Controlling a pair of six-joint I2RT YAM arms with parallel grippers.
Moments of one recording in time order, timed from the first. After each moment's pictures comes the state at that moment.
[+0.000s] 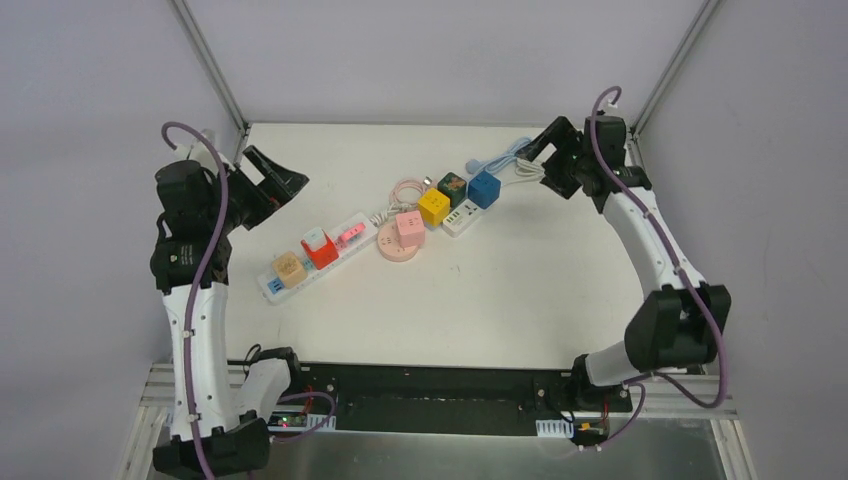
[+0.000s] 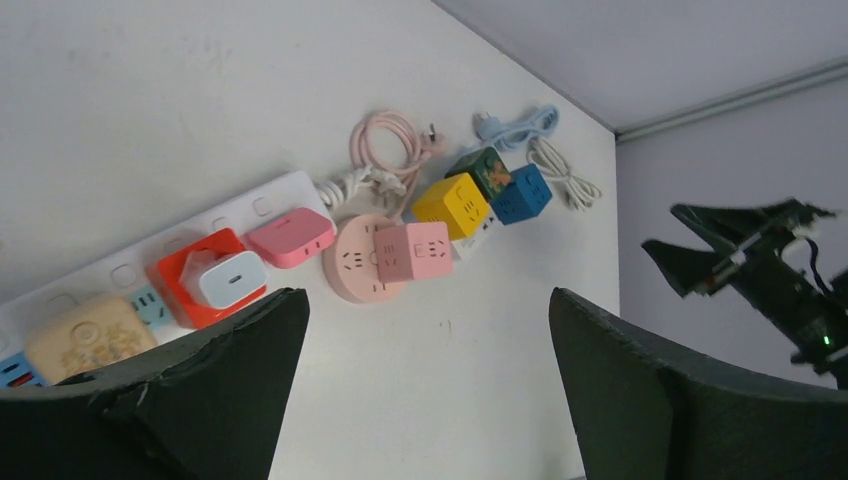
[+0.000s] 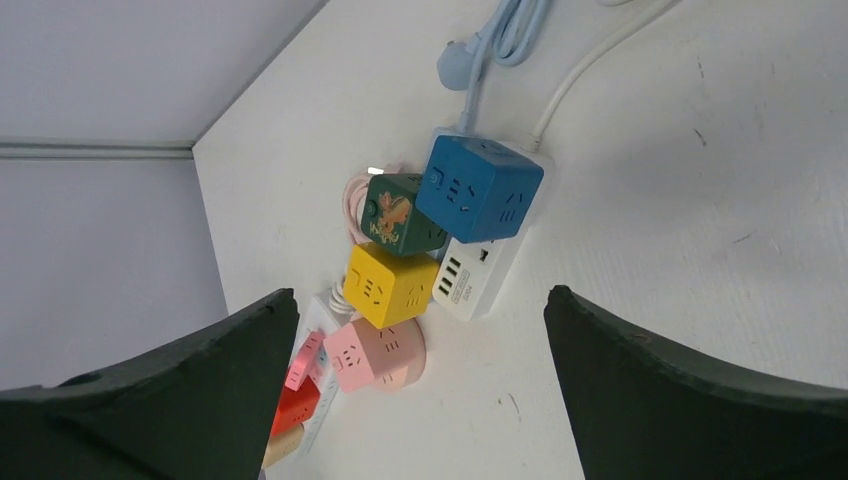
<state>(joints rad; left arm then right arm) 0.23 0.89 1.24 -0.74 0.42 -0.59 0.13 1.41 1.28 -0.45 -0.18 0.83</state>
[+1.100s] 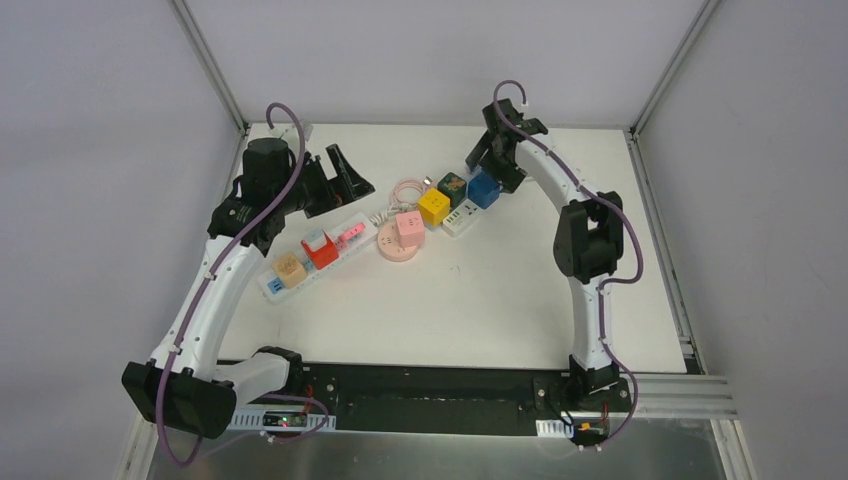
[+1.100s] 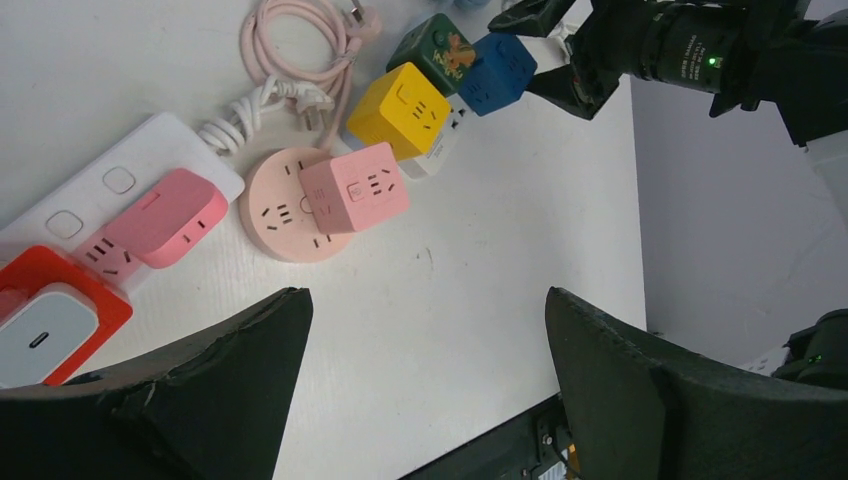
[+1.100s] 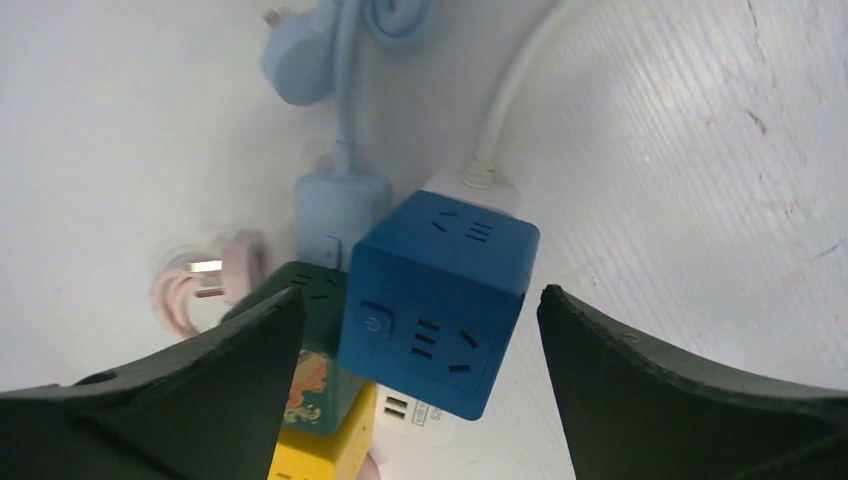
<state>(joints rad) -0.22 1.13 1.21 -0.57 0.32 -0.60 0.37 2.19 2.03 -0.90 0.19 0.91</state>
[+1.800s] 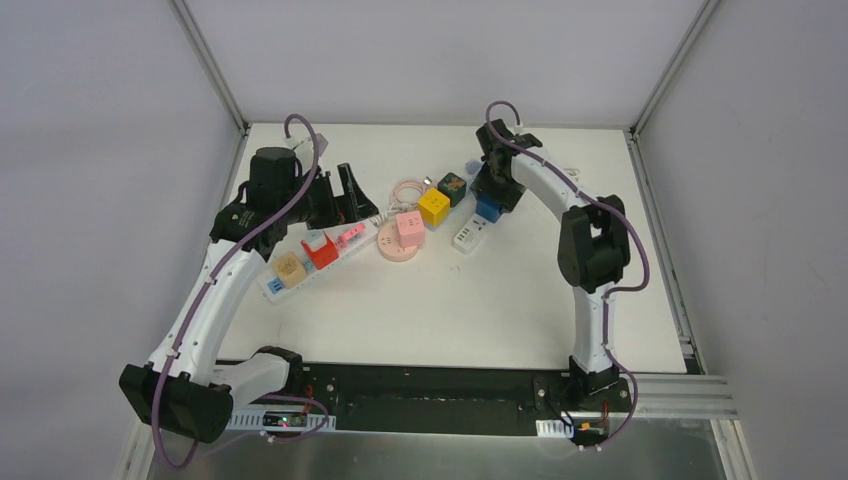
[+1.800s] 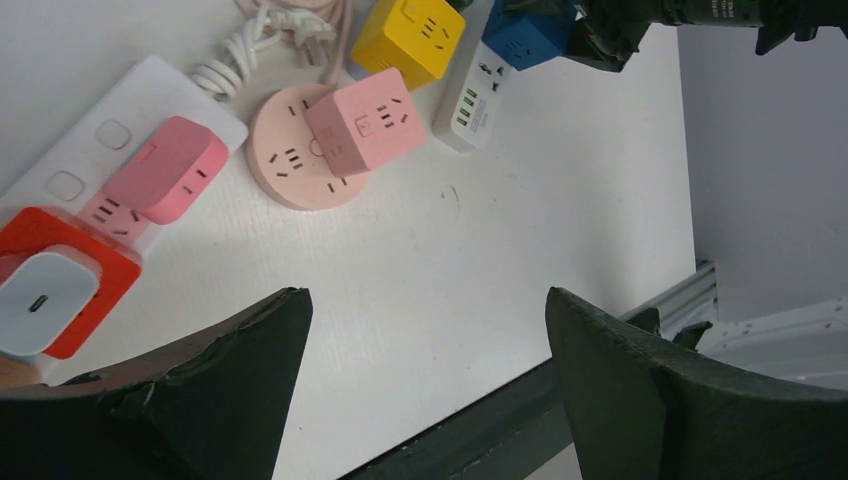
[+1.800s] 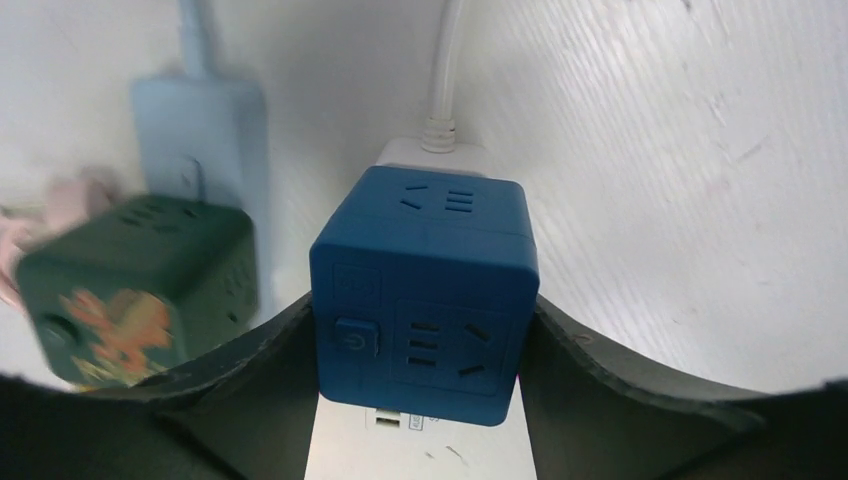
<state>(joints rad) -0.24 1.10 1.18 -0.68 0.35 -0.47 0.43 2.15 1.88 -0.96 0.27 0.95</state>
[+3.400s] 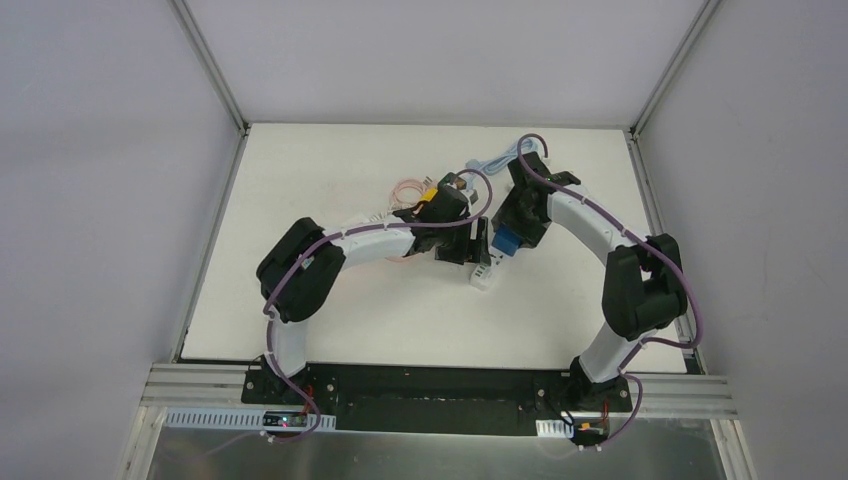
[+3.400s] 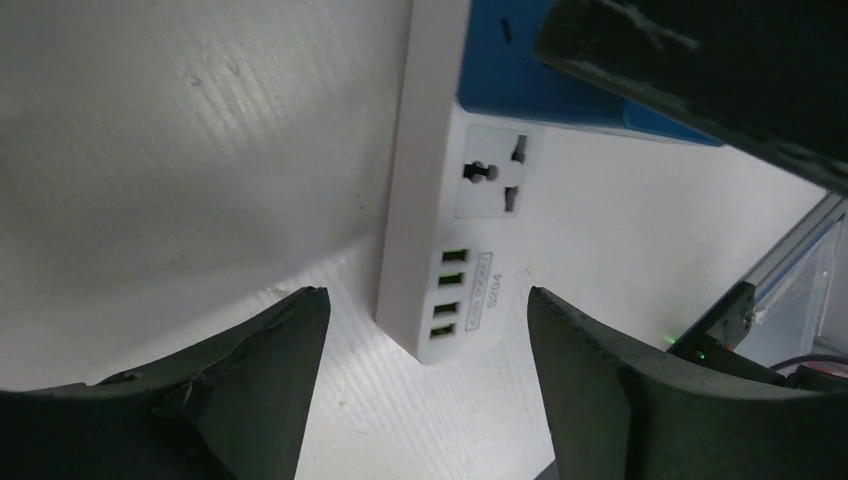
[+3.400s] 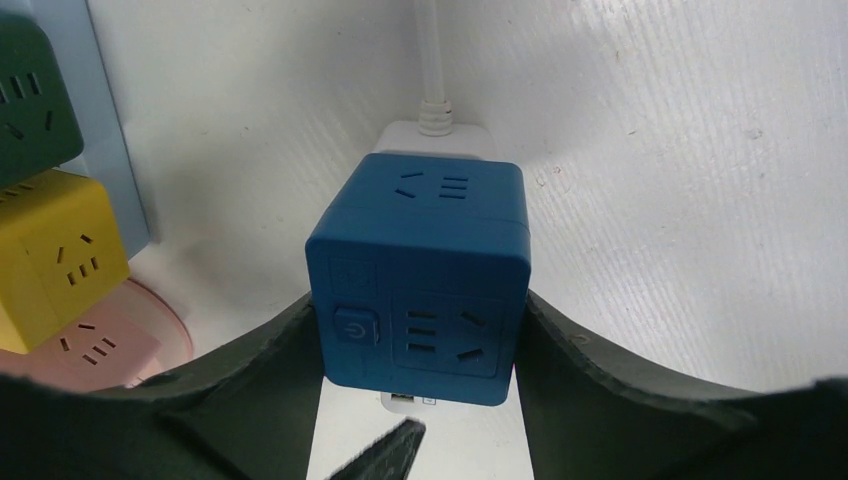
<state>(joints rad) -0.82 1.91 1.29 -0.17 0.20 -0.66 0.39 1.70 1.29 -0.81 0.12 0.90</state>
